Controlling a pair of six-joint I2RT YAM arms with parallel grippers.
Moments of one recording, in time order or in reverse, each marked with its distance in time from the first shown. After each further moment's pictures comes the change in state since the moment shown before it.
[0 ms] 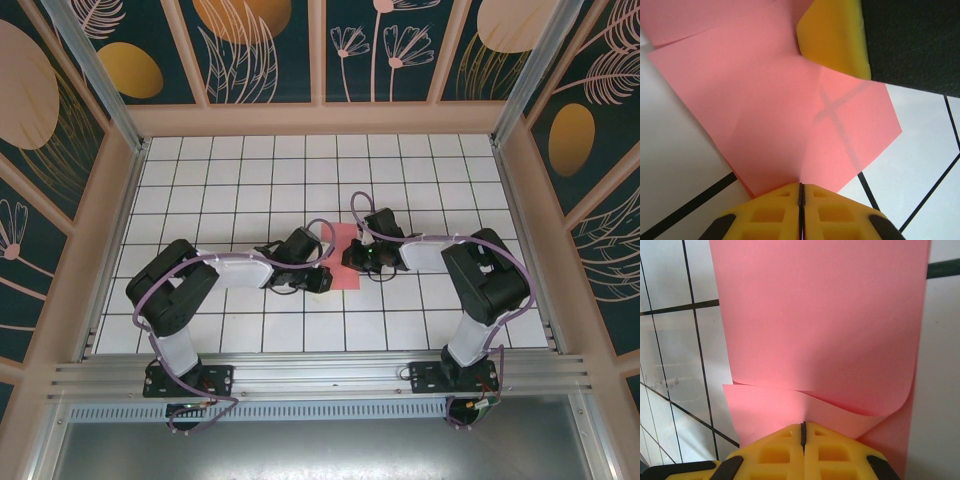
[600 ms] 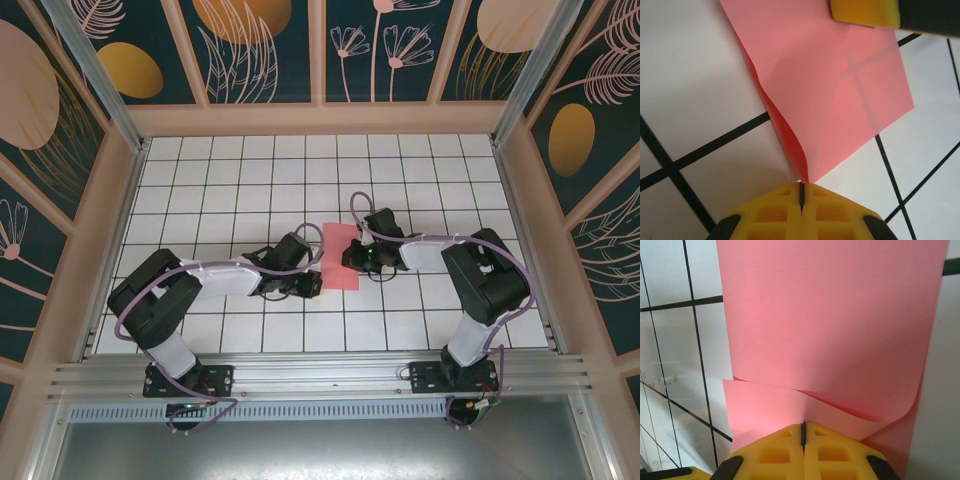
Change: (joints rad) left arm 0.008 -0.119 -0.099 -0.020 -0.034 -0.031; right arm 0.000 0.000 0.000 -0.005 -0.001 -0.014
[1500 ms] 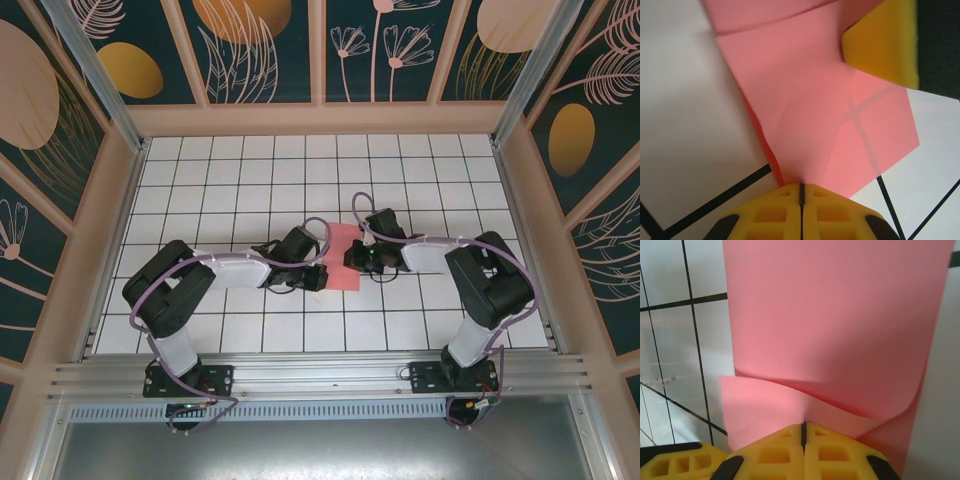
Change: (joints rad) left arm 0.005 0.104 0.093 0.000 -0.010 0.016; right arm 0.001 -0.045 -0.015 -0.019 0.021 -0.001
